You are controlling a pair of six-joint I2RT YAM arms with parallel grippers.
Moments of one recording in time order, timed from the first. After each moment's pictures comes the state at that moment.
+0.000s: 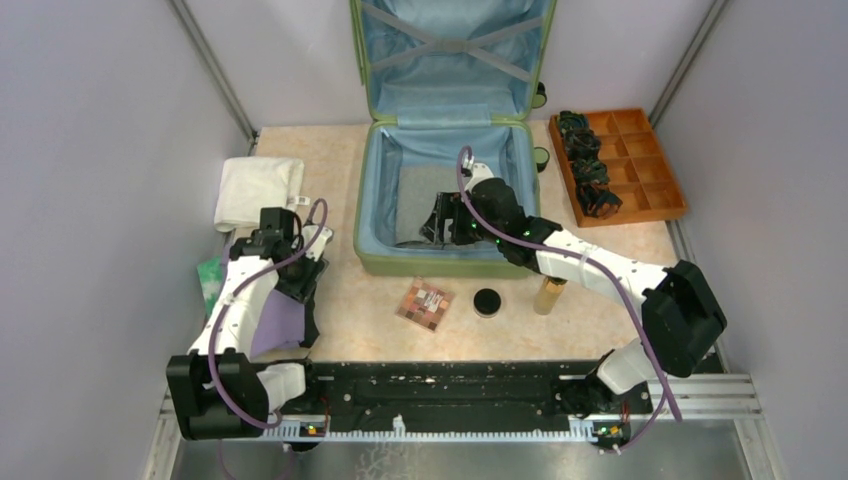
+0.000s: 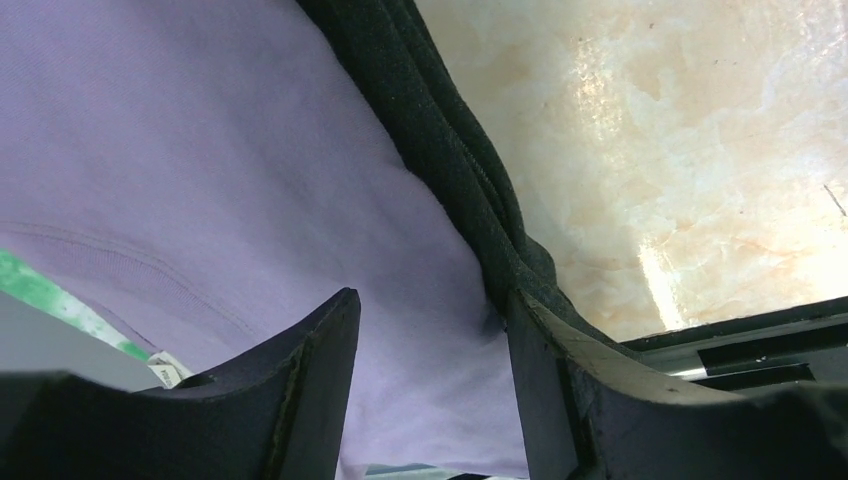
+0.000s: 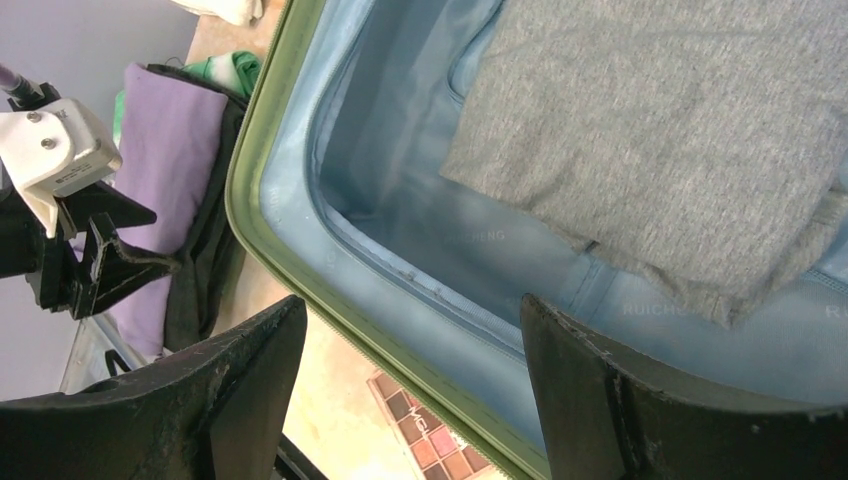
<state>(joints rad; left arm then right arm) 0.05 1.15 0.85 -0.94 0.01 0.53 0.77 1.50 1.07 -0.05 -0.05 0.58</state>
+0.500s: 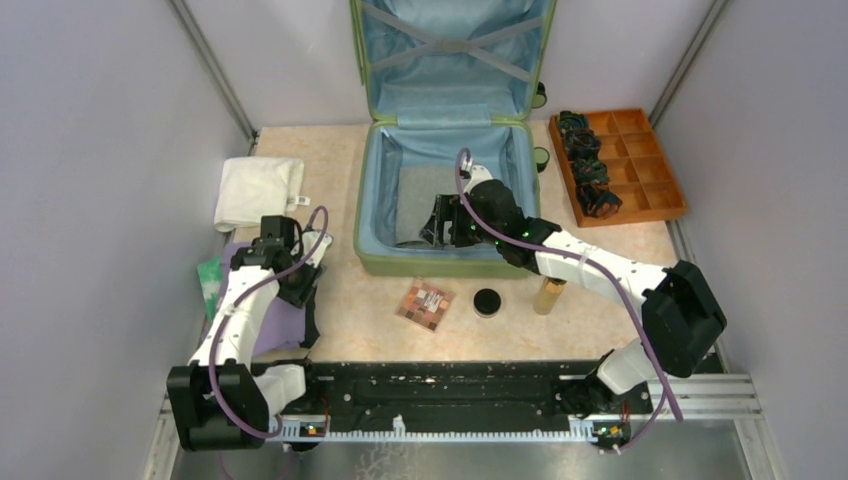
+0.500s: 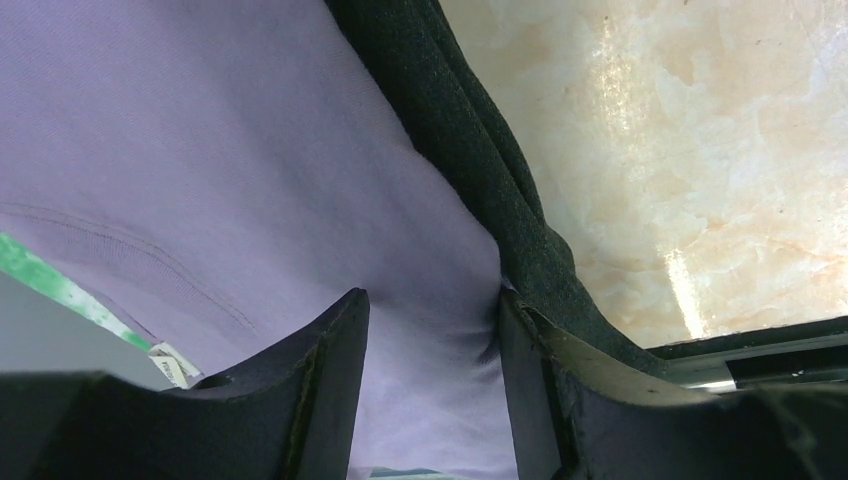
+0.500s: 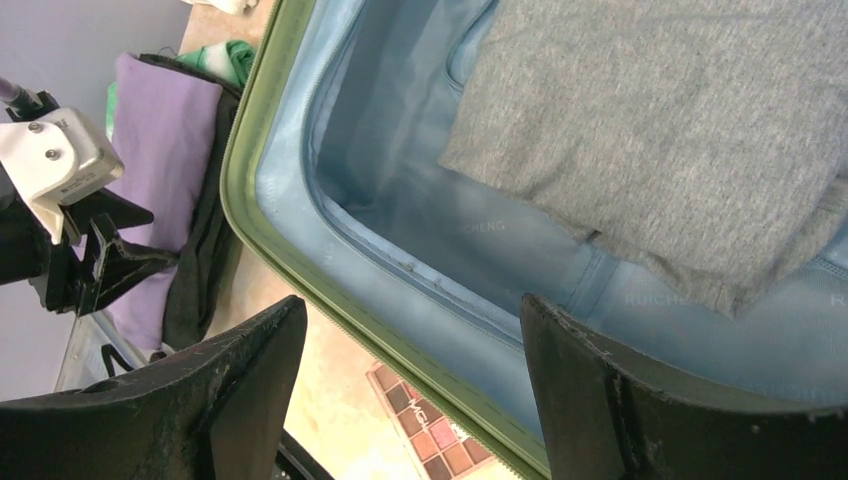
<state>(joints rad) 0.05 1.09 0.79 -0.90 -0.04 0.54 0.78 1.50 1.07 -0.06 -0.04 0.59</state>
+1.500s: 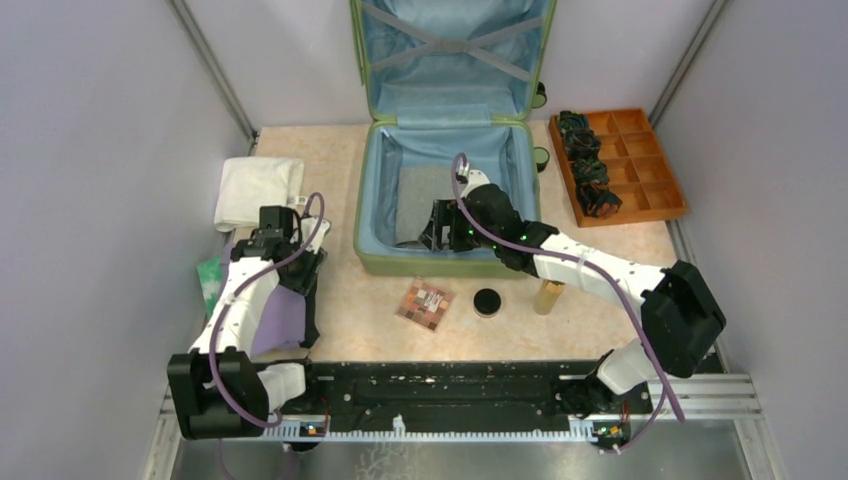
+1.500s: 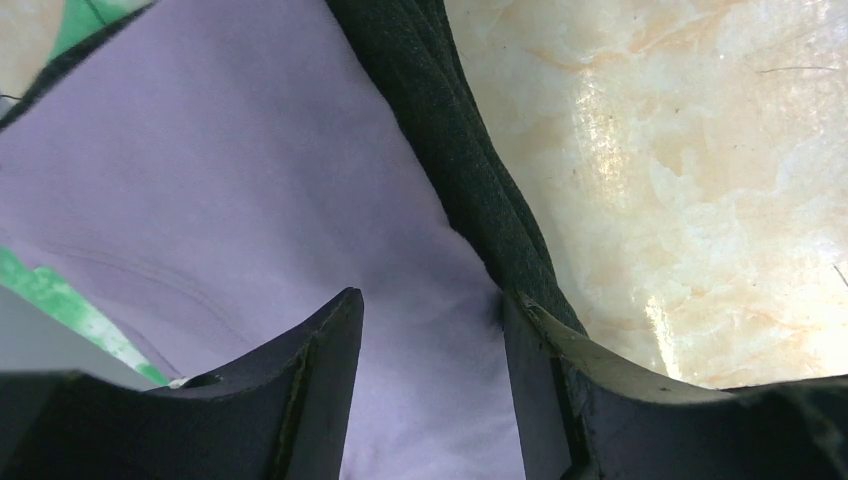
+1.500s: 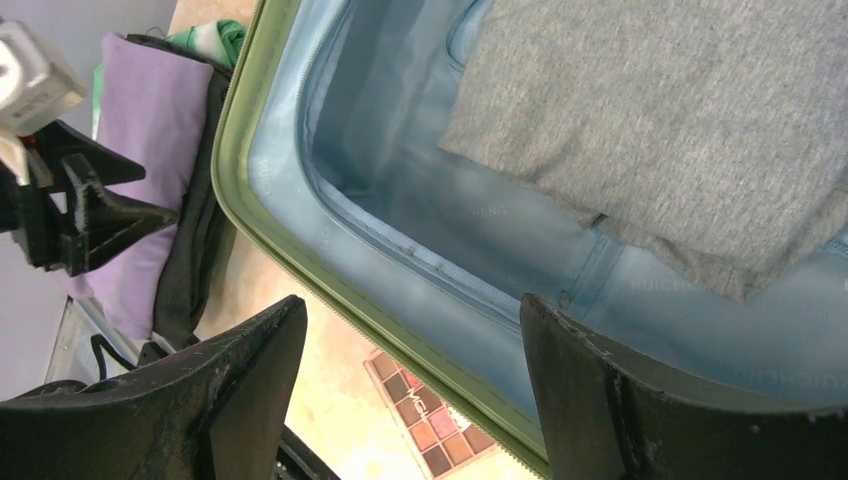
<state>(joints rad) 0.05 1.14 0.84 -0.82 -0.01 0.48 0.80 1.50 1.05 -0.08 -0.03 0.59</state>
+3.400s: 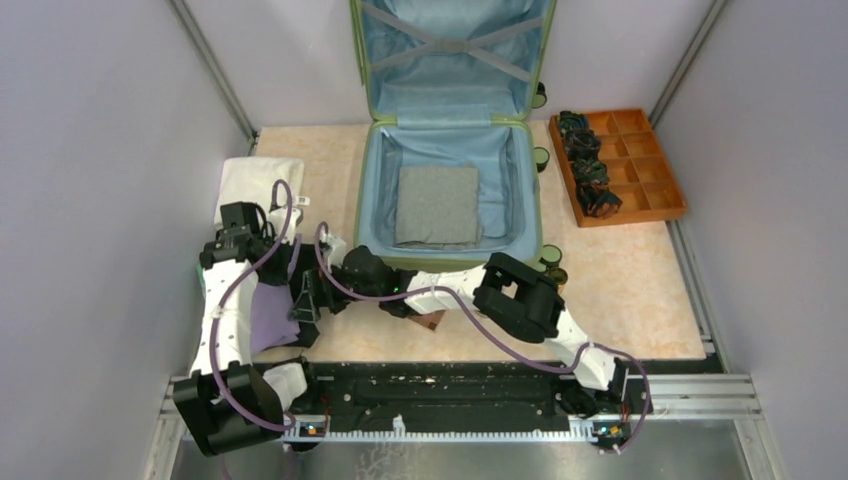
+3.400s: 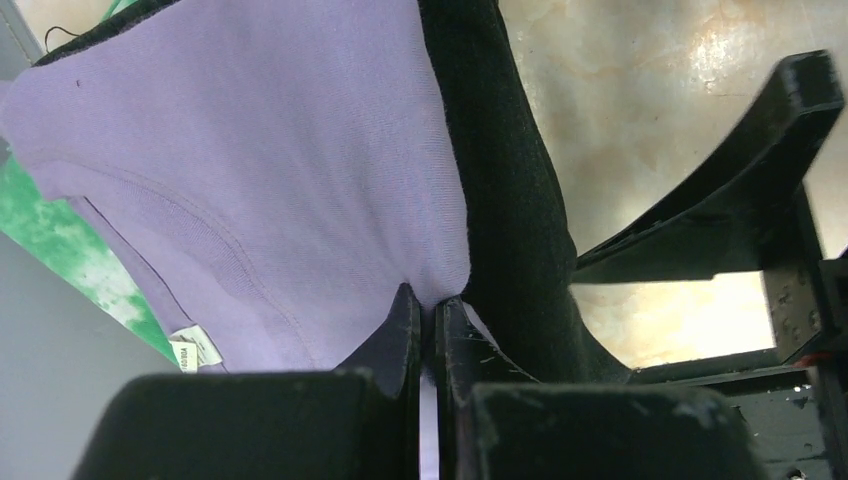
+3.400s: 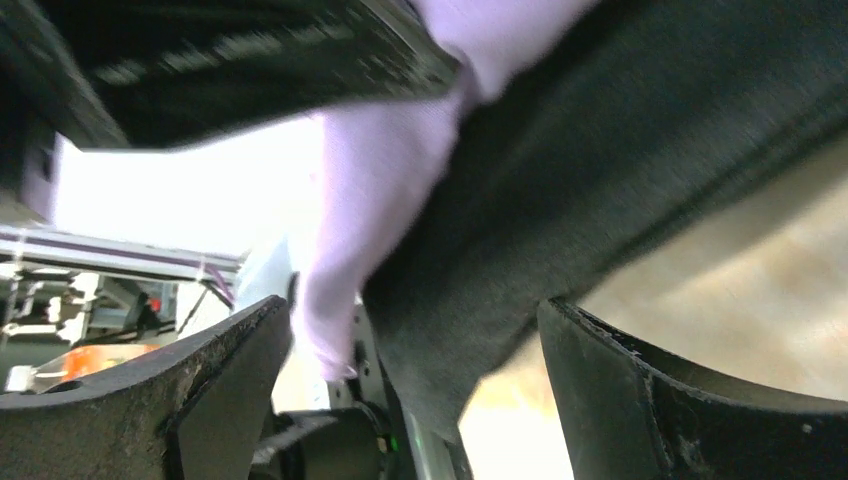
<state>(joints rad) 0.25 1.10 0.93 -0.92 0.16 0.49 1.20 2.31 1.60 0.48 -0.32 0.81</state>
